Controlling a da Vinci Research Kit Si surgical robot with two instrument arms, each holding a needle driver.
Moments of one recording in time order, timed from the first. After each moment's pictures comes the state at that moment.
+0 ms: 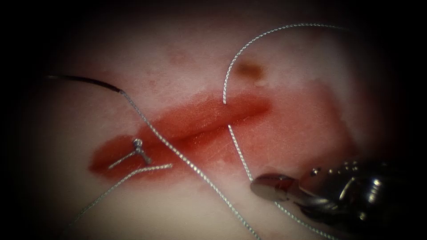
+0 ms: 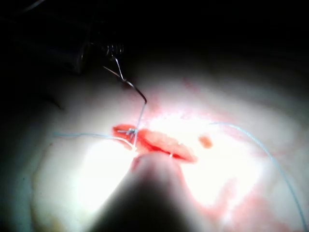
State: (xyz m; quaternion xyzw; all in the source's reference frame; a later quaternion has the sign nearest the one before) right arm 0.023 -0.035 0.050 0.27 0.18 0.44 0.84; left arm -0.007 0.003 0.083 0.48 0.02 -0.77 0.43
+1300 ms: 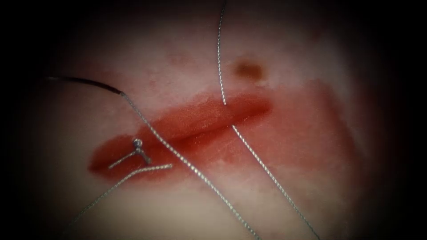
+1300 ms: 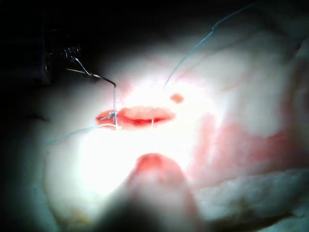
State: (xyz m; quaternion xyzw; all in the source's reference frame) right arm 0.011 -0.044 0.045 0.44 -0.16 0.42 0.78; left arm -0.007 0.003 0.083 0.48 0.02 -0.76 0.43
